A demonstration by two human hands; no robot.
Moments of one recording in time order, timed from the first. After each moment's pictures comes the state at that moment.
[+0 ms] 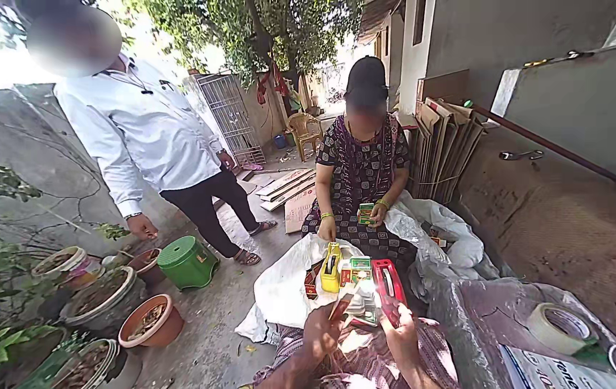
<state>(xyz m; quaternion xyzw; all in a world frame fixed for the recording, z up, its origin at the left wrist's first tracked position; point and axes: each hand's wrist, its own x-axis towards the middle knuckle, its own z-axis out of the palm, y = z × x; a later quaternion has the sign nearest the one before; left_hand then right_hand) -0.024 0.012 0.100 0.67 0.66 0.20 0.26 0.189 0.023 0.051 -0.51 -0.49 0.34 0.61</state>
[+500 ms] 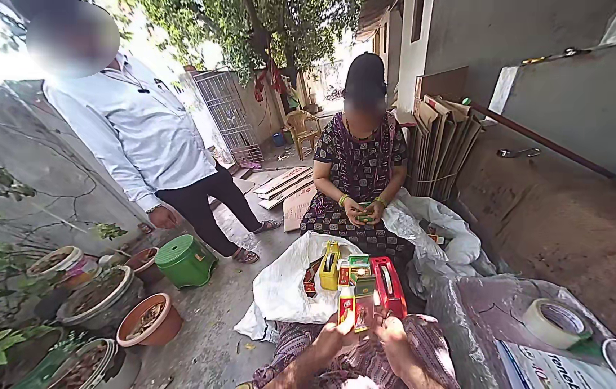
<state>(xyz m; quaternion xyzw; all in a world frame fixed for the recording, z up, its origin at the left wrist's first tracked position) 0.006 -0.013 0.103 0.44 0.50 0.39 0.64 0.182 0.015 0.049 -0.45 -0.39 0.59 0.55</state>
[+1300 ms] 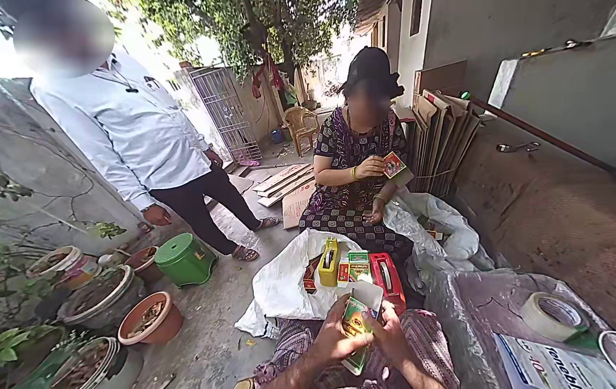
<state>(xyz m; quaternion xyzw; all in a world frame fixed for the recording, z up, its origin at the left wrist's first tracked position) 0.002 -0.008 0.088 0.68 0.51 0.35 0.39 0.182 0.009 0.052 -0.43 -0.51 0.48 0.57</state>
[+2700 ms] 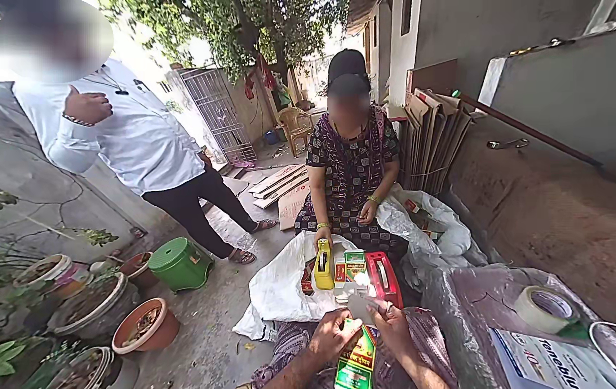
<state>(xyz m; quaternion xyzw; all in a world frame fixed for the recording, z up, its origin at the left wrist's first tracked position) -0.006 0.004 0.083 0.73 0.47 0.31 0.39 0.193 0.023 0.049 -0.45 -0.55 0.39 0.59</state>
